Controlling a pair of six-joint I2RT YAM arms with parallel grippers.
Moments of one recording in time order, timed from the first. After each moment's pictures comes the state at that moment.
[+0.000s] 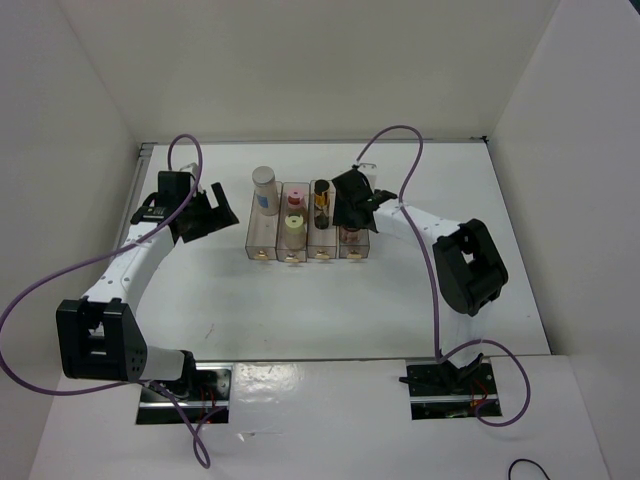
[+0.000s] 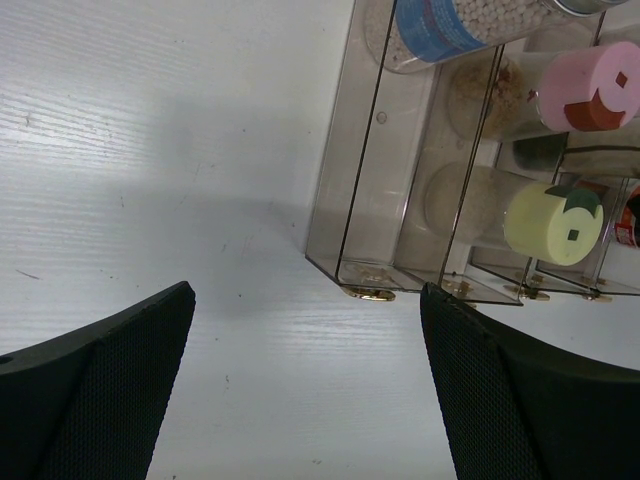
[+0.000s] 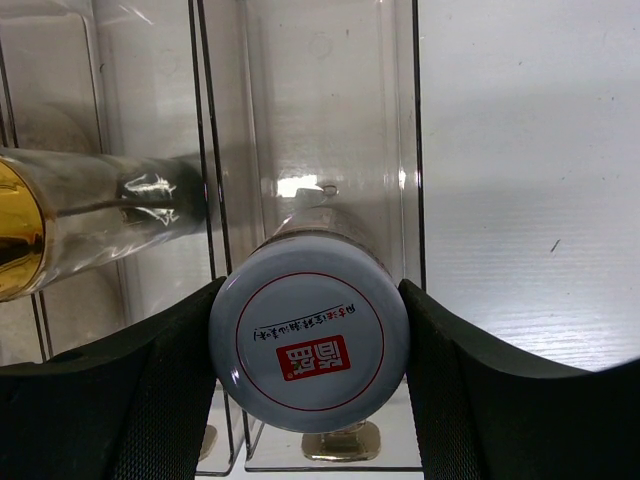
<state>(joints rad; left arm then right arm) -0.03 1.36 1.06 -0.52 0.14 -0.43 0.57 1.85 1.33 -0.38 0.39 0.56</state>
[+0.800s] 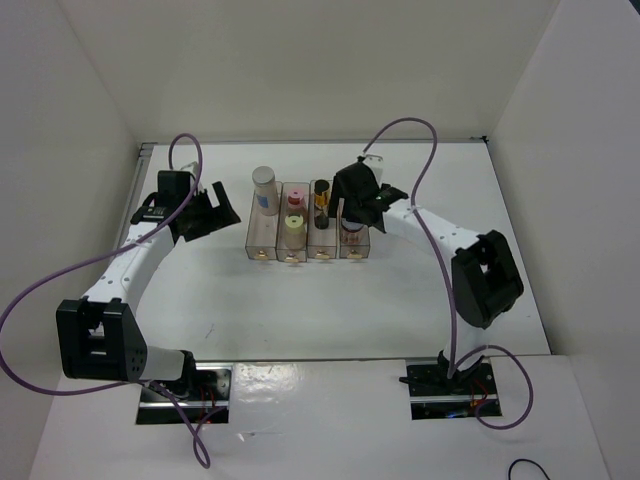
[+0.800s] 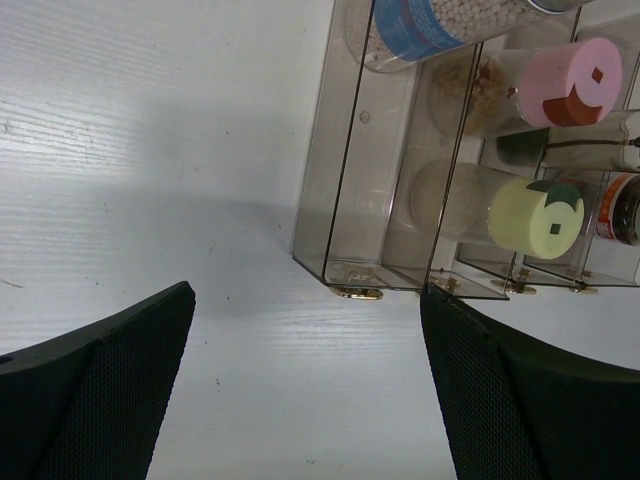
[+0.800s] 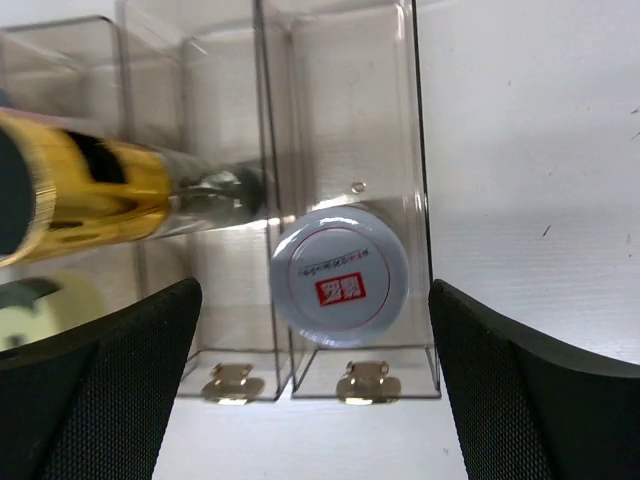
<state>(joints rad) -0.03 1.36 1.06 -0.51 0.17 -0.43 0.58 1.75 1.33 -0.41 0.38 0.61</state>
